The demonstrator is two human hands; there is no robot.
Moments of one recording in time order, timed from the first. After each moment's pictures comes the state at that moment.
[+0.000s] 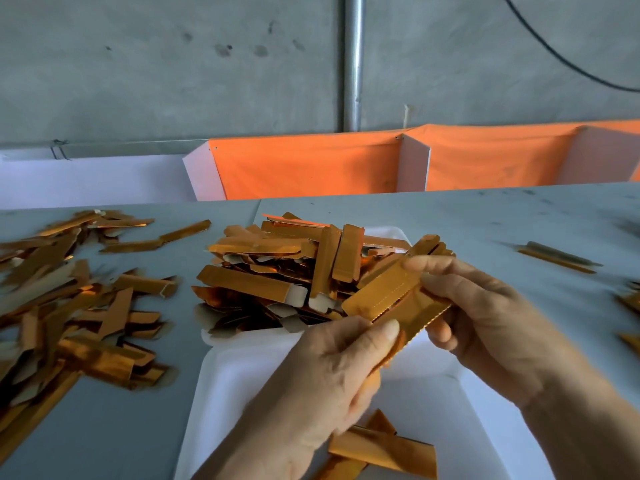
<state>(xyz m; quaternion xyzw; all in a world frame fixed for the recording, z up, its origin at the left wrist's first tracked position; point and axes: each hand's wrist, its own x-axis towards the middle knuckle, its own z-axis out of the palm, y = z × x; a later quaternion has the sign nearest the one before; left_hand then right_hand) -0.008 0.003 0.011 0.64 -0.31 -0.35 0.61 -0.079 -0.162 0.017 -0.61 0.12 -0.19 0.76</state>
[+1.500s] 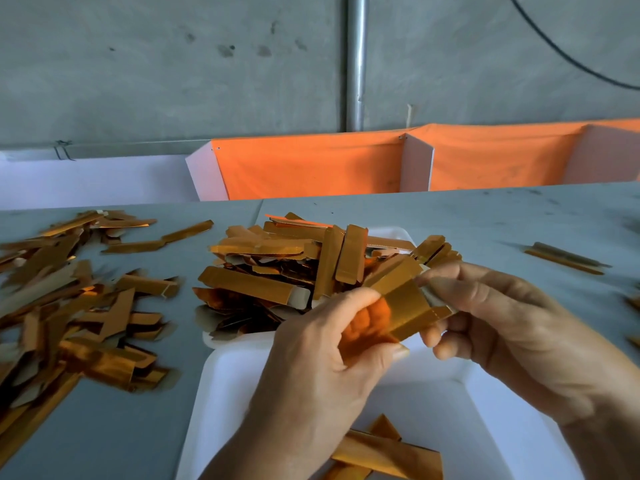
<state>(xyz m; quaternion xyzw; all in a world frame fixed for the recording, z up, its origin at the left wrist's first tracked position) -0.003 0.003 0.008 0.76 -0.43 0.01 0.49 -0.091 -0.165 0.029 -0.63 0.03 -0.12 0.76</state>
